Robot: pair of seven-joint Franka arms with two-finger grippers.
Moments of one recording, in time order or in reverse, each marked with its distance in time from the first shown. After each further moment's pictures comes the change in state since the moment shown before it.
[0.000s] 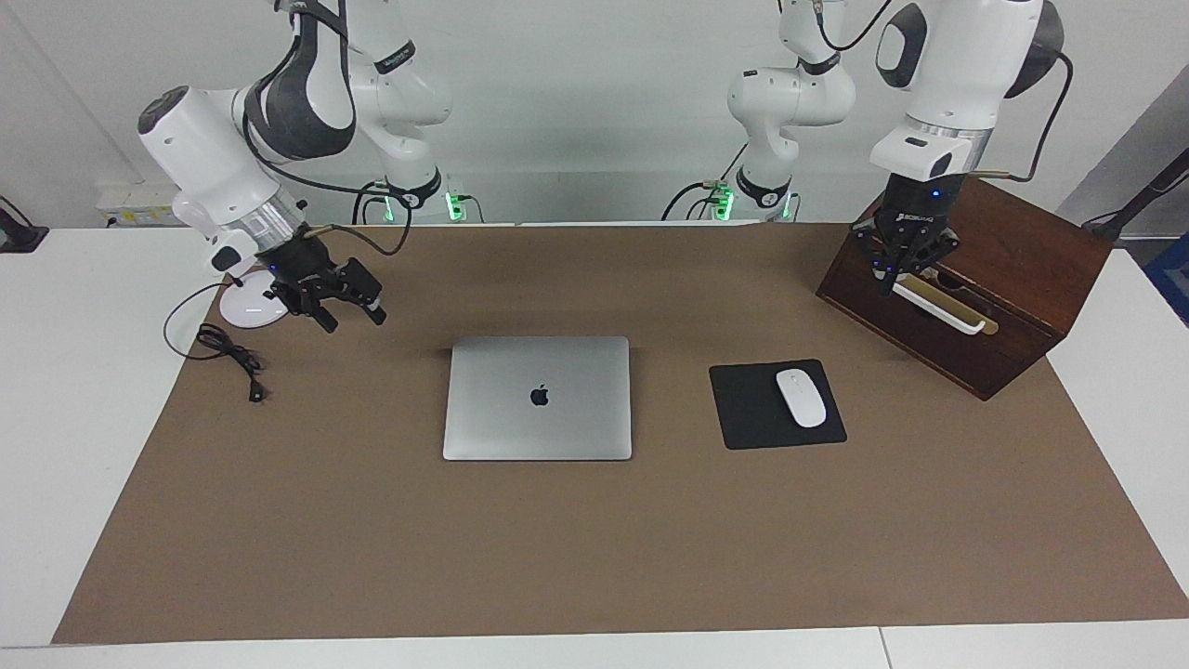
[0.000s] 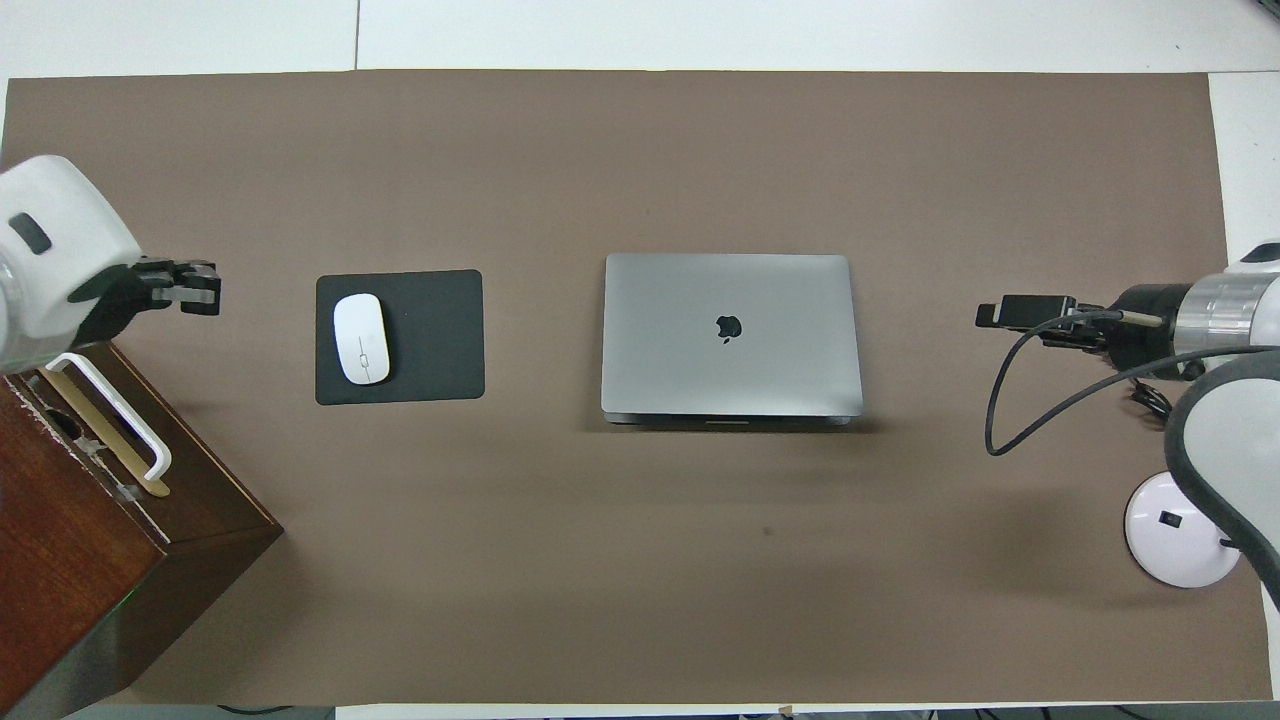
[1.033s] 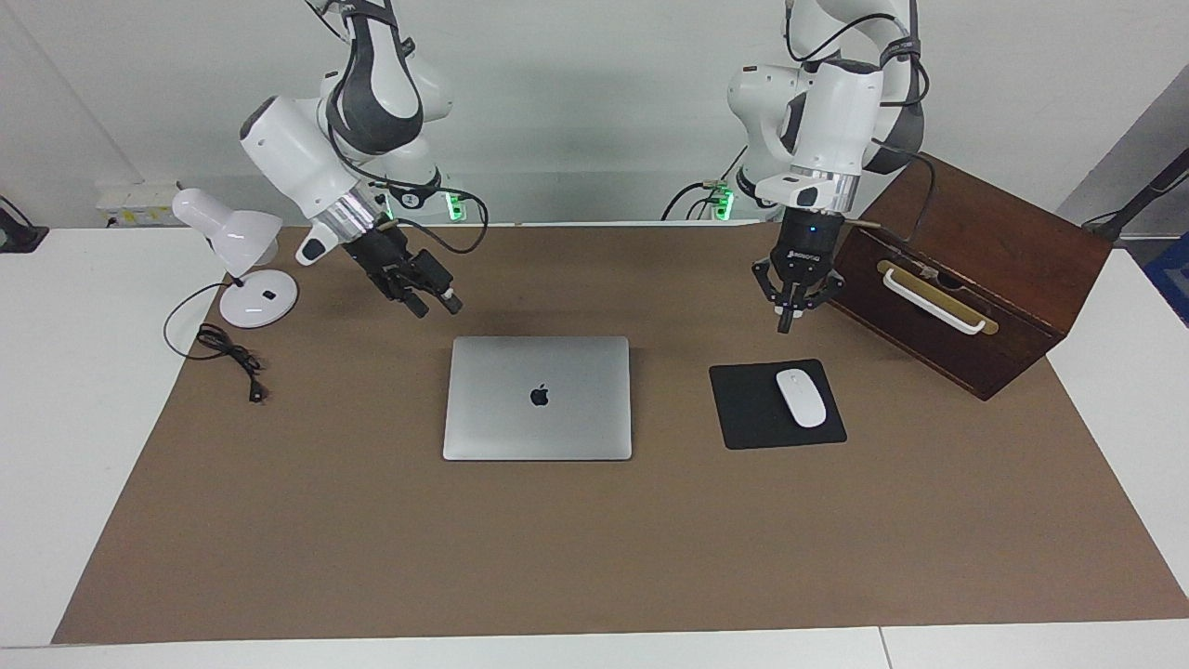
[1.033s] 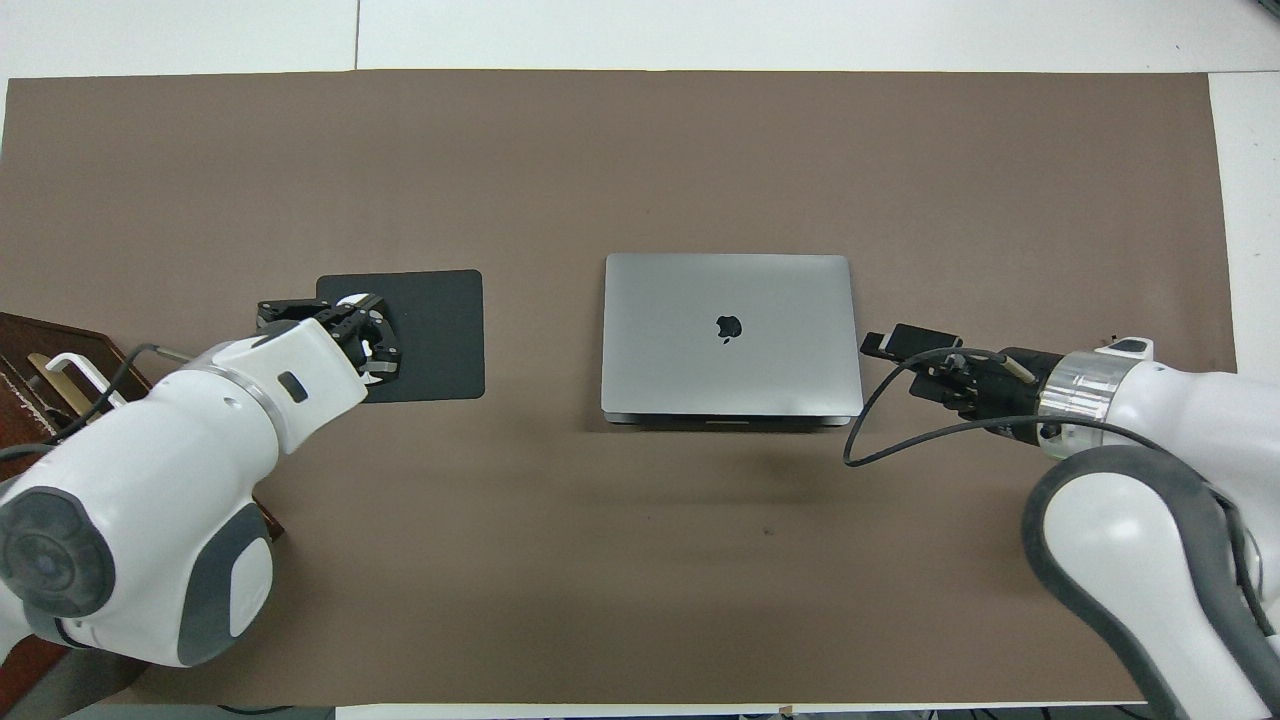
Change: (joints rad) left arm -0.177 -0.036 -0.001 -0.432 0.000 0.657 0.000; right arm 0.226 -0.091 0.017 -0.234 0.309 0.286 0.241
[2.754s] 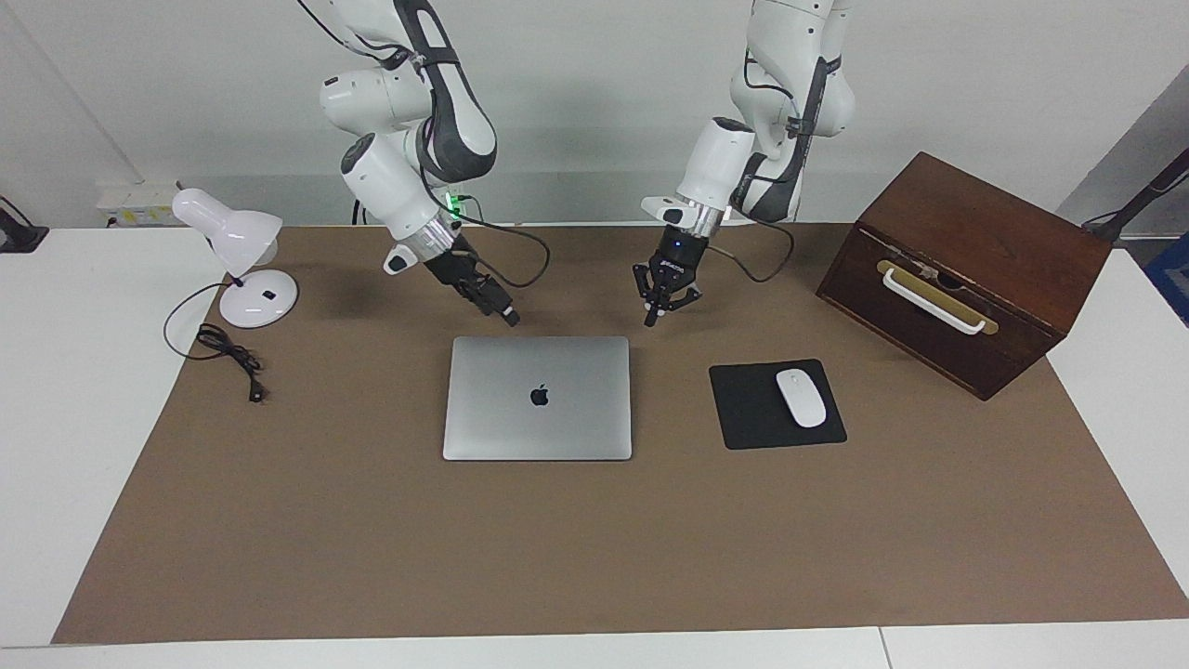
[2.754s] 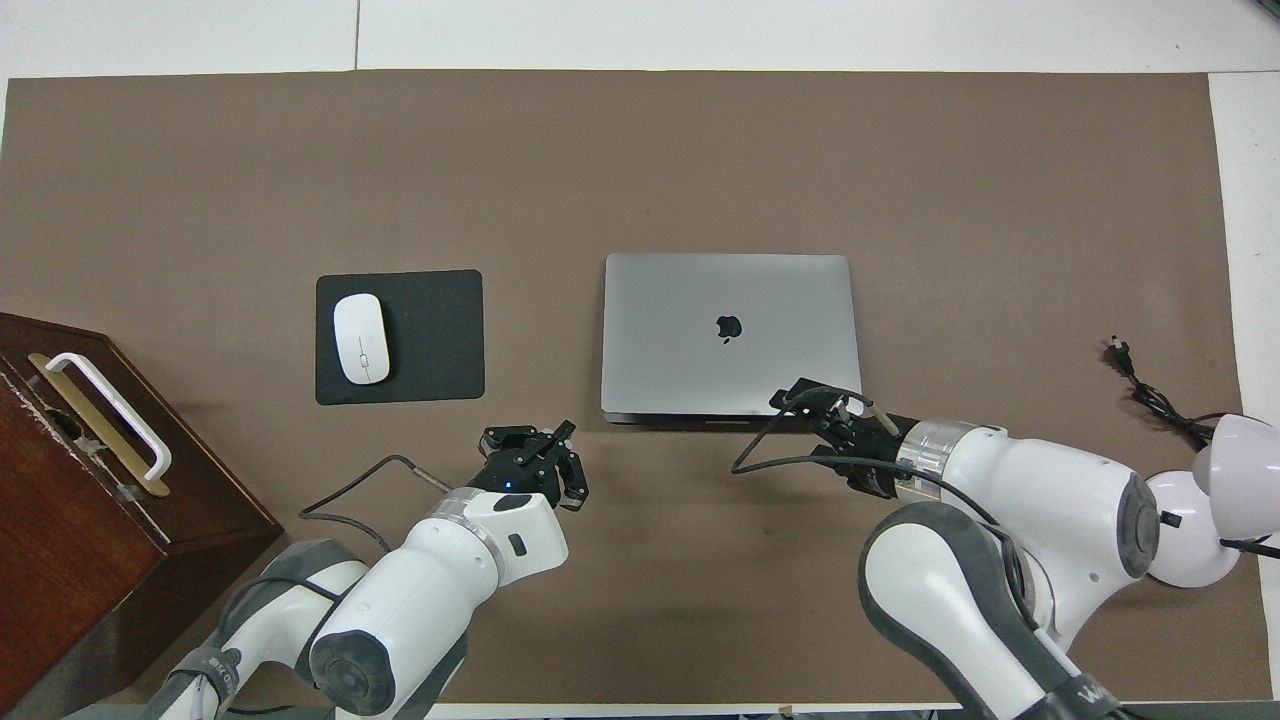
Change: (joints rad) left arm -0.326 0.172 -0.001 -0.264 0.000 0.501 -0.152; right arm 0.215 0.092 0.001 -0.134 0.139 0.218 0.230
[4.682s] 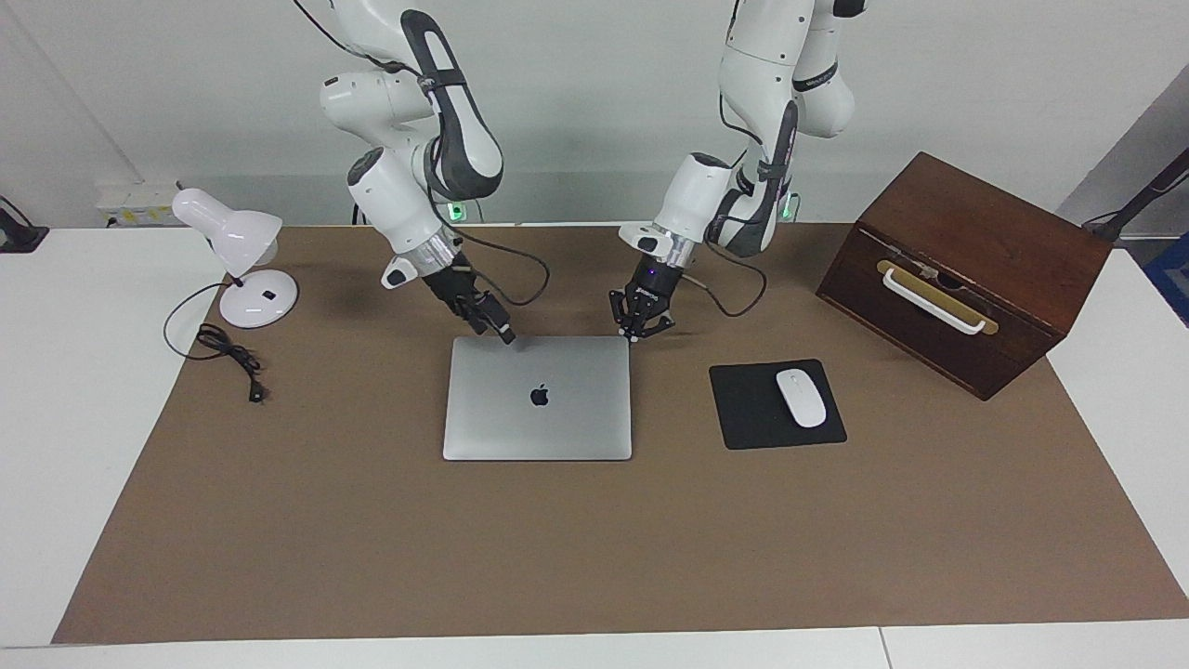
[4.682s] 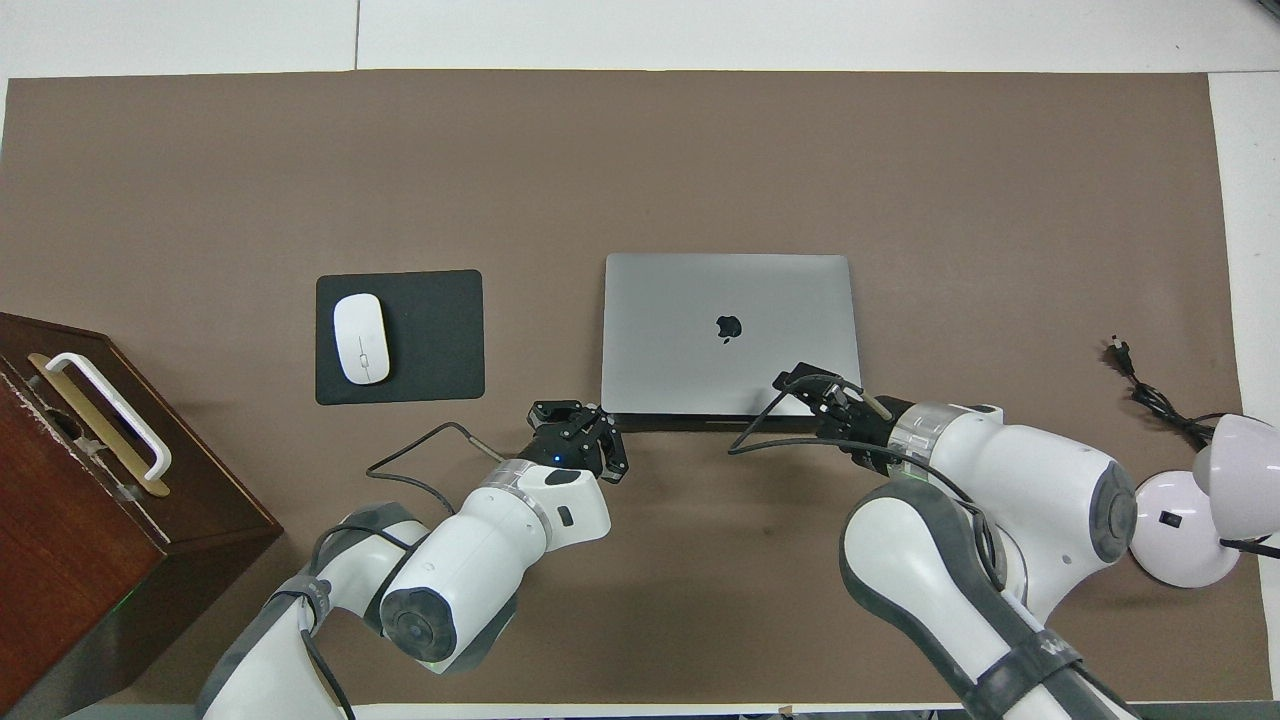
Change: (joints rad) left arm -0.040 0.260 0.009 0.135 0.000 0.187 0.040; right arm 0.003 0.071 0.000 0.036 0.000 0.088 -0.091
